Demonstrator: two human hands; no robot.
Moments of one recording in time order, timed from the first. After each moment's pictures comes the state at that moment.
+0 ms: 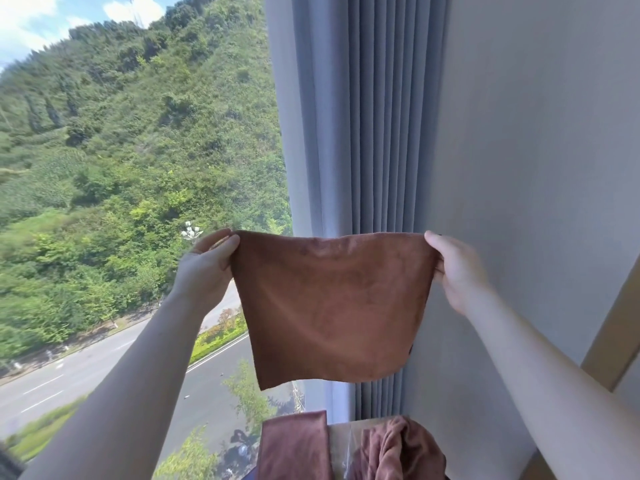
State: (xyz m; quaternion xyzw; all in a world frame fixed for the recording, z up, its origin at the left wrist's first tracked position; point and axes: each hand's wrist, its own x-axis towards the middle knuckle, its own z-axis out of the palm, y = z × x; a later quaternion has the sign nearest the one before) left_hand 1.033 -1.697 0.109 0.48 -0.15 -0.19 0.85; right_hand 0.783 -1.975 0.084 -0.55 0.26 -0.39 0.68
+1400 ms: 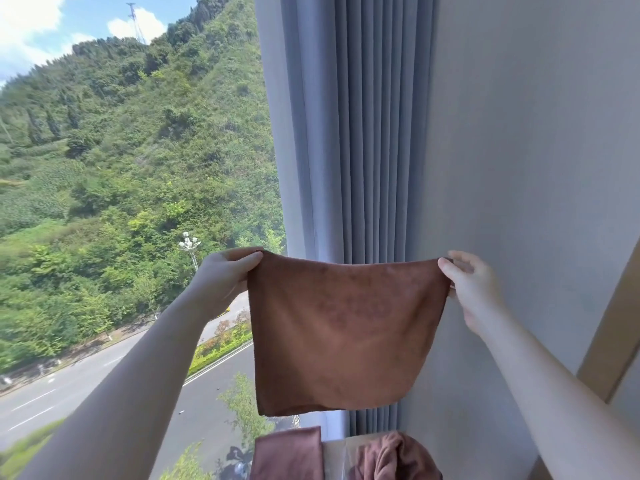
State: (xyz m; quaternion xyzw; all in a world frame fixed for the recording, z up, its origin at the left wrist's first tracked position) left_hand 1.021 -1.719 0.120 0.66 -0.23 -0.22 0.68; right_hand 0.761 -2.016 0.055 -0.58 0.33 -0.45 0.60
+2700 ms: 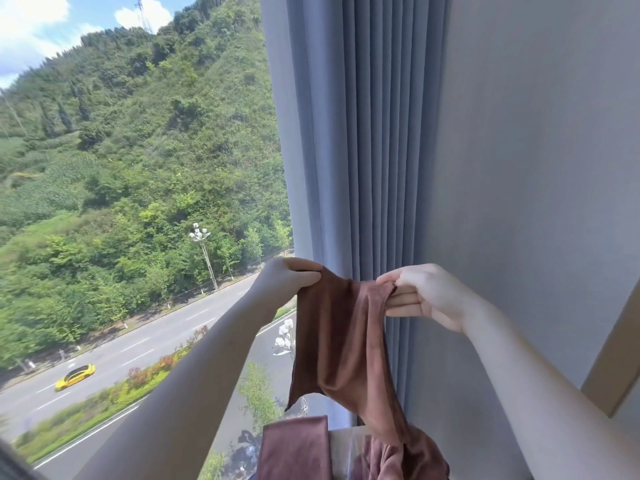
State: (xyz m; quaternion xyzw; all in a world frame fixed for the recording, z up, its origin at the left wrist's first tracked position) left_hand 0.961 -1.761 0.103 0.76 -0.32 -0.20 0.53; right_hand 0.772 -1.944 0.090 -0.67 0.20 -0.13 0.70
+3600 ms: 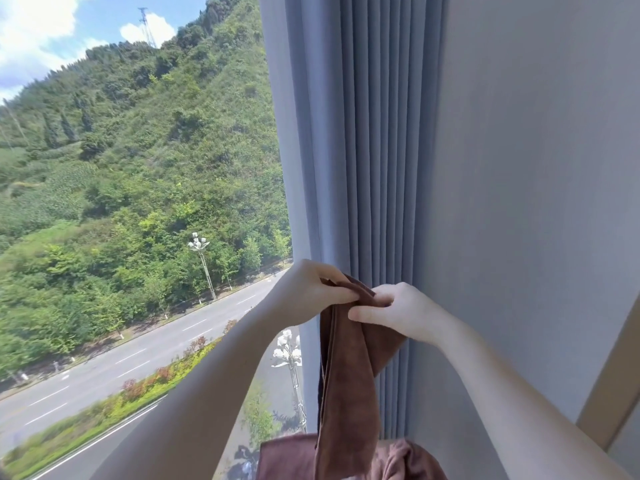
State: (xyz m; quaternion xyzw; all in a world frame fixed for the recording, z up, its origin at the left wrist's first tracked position) left_hand 0.927 -1.771 0.131 0.75 -0.51 -0.12 0.41; right_hand 0.788 -1.923 0.091 -0.86 0.19 -0.11 0.45
